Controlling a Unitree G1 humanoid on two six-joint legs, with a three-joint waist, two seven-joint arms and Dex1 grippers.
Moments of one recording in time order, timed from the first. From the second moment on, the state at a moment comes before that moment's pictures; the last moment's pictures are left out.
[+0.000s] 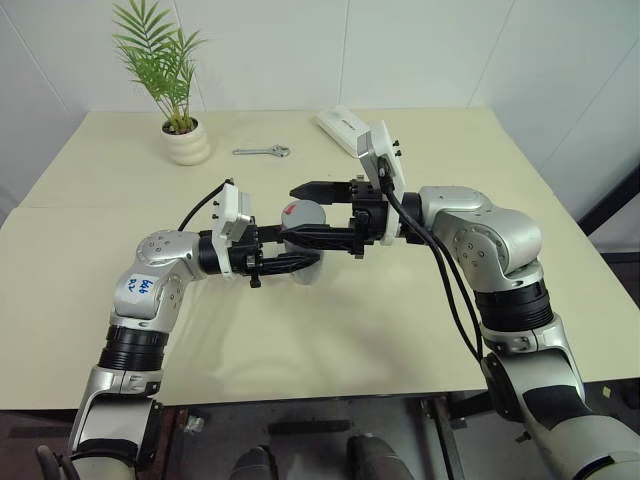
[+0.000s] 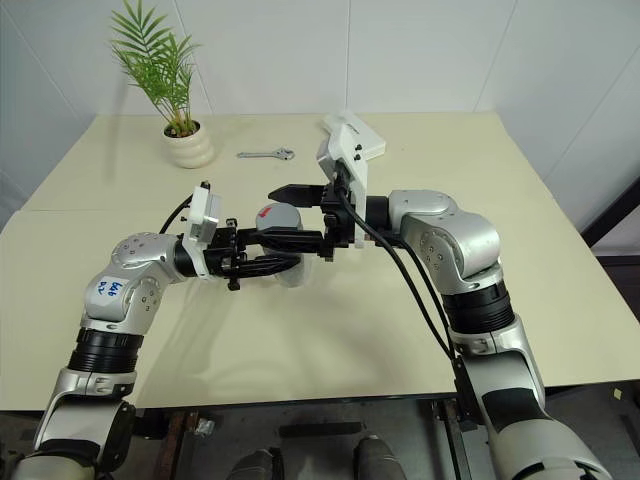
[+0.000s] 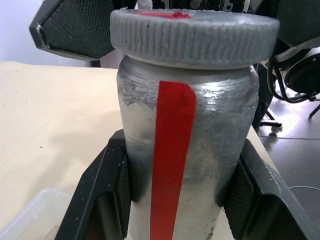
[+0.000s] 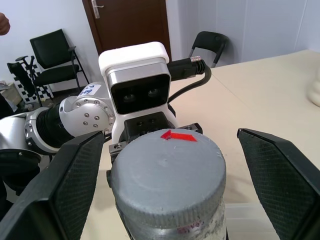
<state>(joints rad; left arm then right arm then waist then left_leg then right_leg) -0.69 0.51 0.02 0.10 -0.48 0.36 -1.17 -1.00 -0.36 0.11 -0.01 0.59 0.78 1.00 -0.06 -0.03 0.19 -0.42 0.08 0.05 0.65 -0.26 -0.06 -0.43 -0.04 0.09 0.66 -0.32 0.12</state>
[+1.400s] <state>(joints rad) -0.74 0.54 0.06 0.21 -0.50 0.37 -1.15 -0.41 -0.49 -0.22 0.32 0.38 0.14 0.65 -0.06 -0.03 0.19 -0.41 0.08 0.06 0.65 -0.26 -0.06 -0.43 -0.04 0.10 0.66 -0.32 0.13</state>
